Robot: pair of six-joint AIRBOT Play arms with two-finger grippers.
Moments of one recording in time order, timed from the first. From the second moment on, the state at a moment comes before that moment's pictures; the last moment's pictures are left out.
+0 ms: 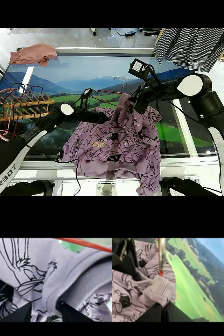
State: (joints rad) left arm -0.47 -1.43 1.01 0.63 -0.69 -1.06; right arm 0.31 -1.18 1.41 -1.11 1.22 0.59
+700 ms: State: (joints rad) left arm -0.33 -1.33 1.01 0.70 -0.68 -0.97; right arm 0.31 -1.16 1.43 -1.20 1.31 0.59
